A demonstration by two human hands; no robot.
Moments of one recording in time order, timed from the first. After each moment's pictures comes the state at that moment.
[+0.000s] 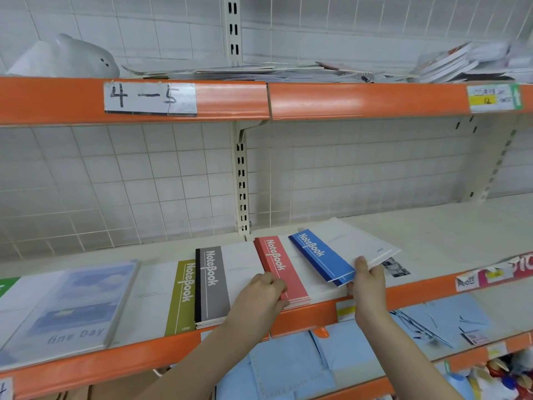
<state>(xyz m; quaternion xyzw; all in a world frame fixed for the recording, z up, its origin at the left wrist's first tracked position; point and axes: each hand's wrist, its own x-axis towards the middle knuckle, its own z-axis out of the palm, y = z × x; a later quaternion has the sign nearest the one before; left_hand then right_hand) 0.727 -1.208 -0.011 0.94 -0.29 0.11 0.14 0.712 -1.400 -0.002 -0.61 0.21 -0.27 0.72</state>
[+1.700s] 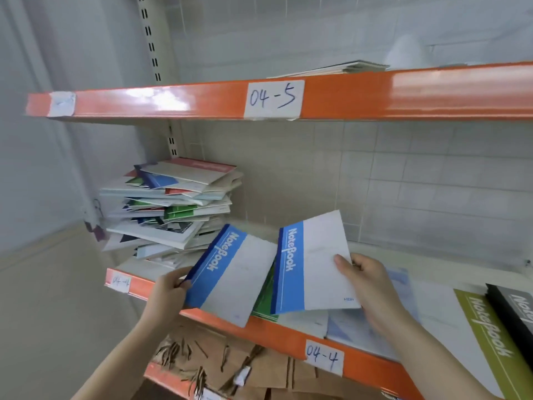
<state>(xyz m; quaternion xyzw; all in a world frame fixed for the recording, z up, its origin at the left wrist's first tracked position) 0.618 -0.643 0.007 0.75 0.31 0.24 0.53 0.747 -0.928 0.026 -0.73 -0.12 0.06 0.67</state>
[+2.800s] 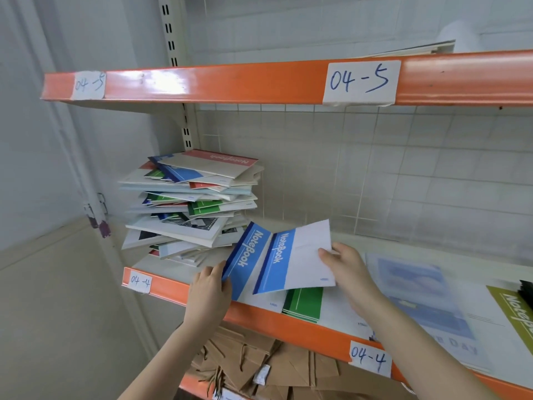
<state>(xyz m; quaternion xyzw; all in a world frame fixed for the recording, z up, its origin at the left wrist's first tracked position) 0.650 -0.606 -0.037 0.93 0.24 0.19 0.22 0.740 -0.832 0.022 -0.77 -0.13 0.07 0.62</state>
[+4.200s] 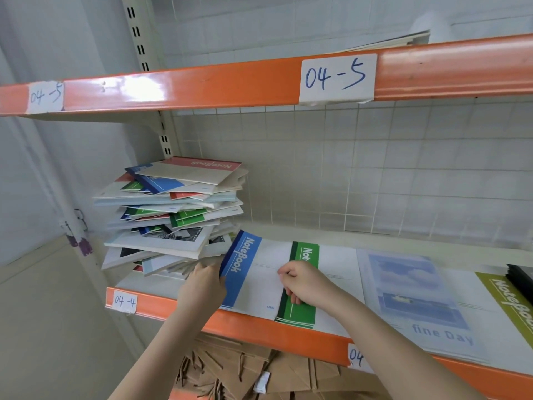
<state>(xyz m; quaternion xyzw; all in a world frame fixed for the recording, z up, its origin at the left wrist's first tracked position) 0.688 -0.581 -0.027 0.96 0.20 0.11 0.15 0.745 -0.797 0.004 -0.86 -0.26 0.17 0.41</state>
